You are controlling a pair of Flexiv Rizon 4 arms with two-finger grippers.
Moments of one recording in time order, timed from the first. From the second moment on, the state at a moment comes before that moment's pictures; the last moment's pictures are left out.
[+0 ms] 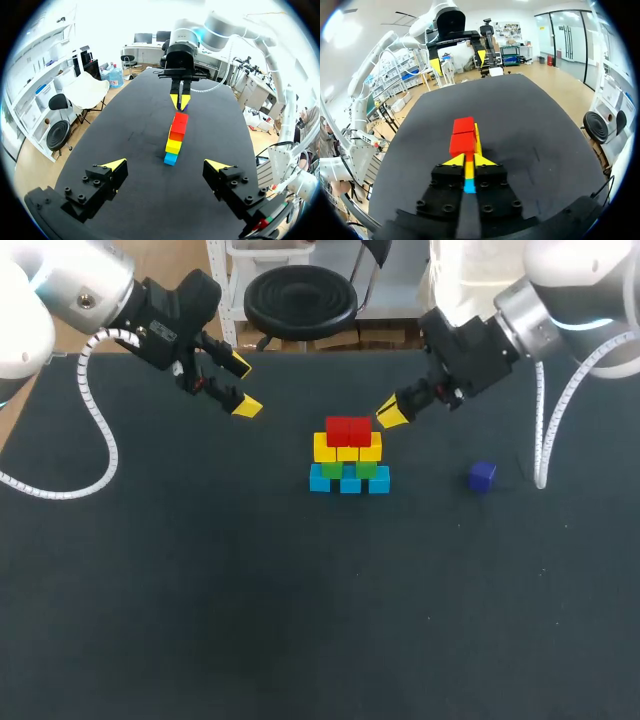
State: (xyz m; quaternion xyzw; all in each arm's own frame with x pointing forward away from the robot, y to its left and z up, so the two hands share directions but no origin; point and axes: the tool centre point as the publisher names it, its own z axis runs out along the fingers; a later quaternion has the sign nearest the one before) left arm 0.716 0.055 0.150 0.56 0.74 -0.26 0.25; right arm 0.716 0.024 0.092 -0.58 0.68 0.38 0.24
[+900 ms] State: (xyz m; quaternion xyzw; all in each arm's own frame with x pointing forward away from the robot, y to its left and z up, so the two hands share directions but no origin) left arm 0.716 0.055 0.150 0.56 0.74 -0.26 0.25; right arm 0.666 -0.038 0.106 -0.54 0.70 0.38 0.26
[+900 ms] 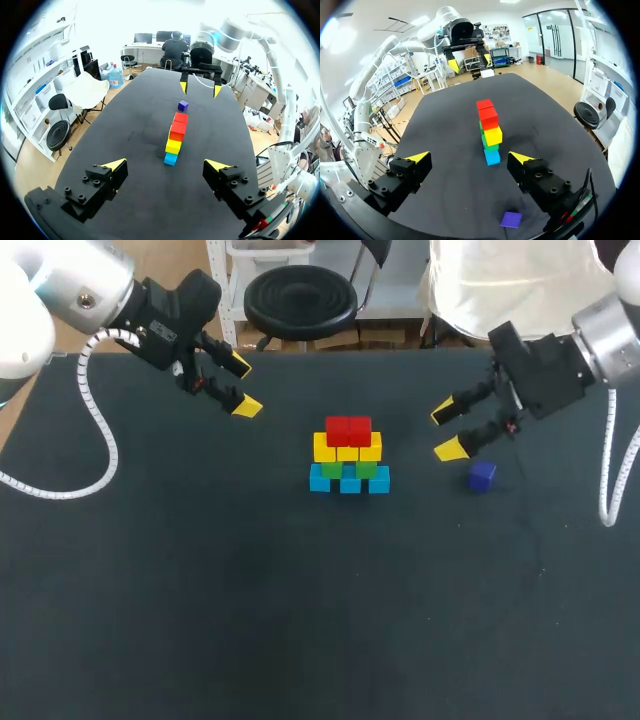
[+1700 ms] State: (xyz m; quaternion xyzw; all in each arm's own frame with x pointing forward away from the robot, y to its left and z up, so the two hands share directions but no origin) left arm 0.716 0.055 0.150 0.56 0.74 -0.26 0.25; right arm 0.656 -0.124 0.069 -0.45 0.76 0.37 0.28
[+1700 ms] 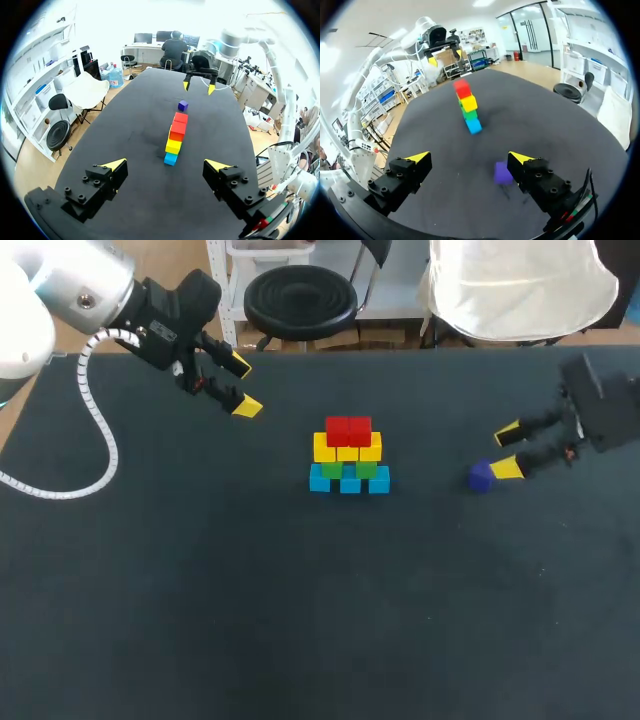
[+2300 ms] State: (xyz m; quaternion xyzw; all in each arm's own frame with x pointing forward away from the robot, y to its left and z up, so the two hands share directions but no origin) left arm 0.716 0.055 0.150 0.56 0.74 -0.26 0.25; right arm 0.644 -0.142 0.038 -0.52 0.74 0.33 0.25
